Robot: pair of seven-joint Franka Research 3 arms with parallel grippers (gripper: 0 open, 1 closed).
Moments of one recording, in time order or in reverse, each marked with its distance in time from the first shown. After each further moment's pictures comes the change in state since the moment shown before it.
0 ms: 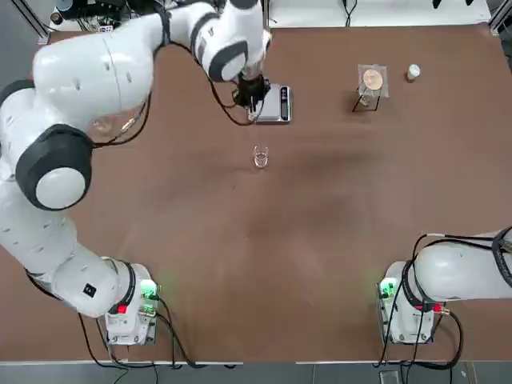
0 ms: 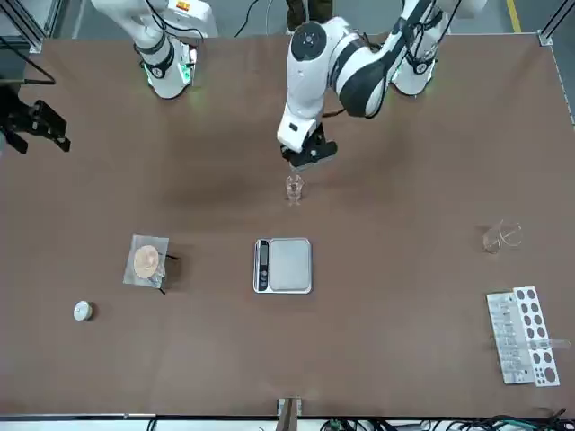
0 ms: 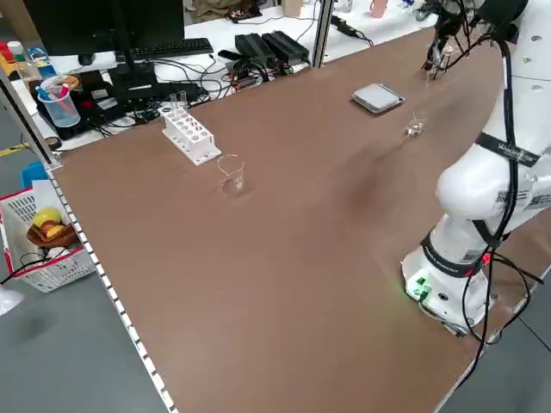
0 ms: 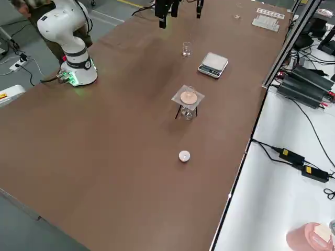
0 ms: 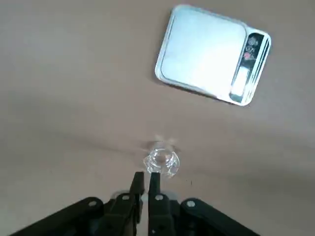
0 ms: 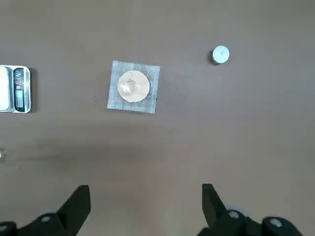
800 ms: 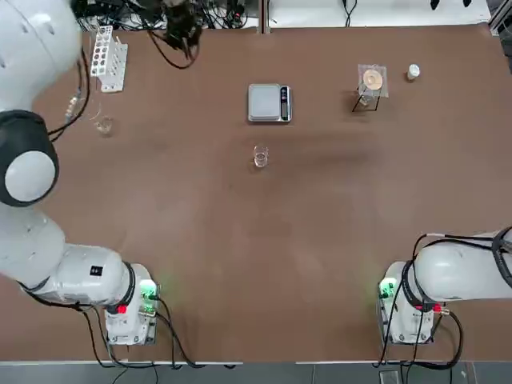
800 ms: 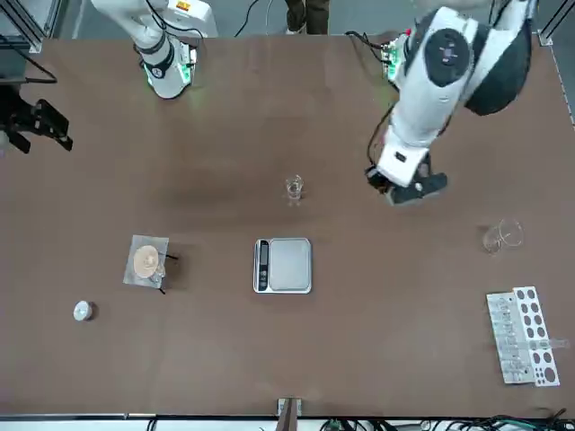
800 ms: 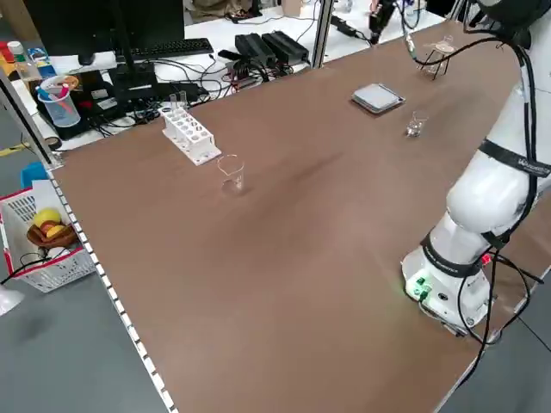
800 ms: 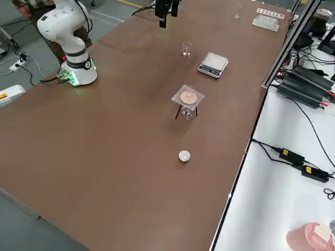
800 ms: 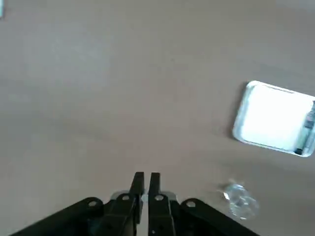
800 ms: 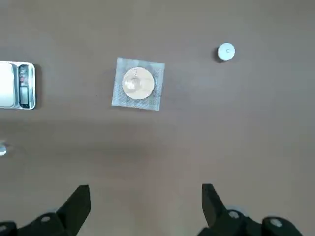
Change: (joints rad) left arm 0.400 -0.160 0.001 0.019 -0.067 -0.216 0.470; right arm 0.003 0.000 0.004 0.000 0.025 -0.016 -0.006
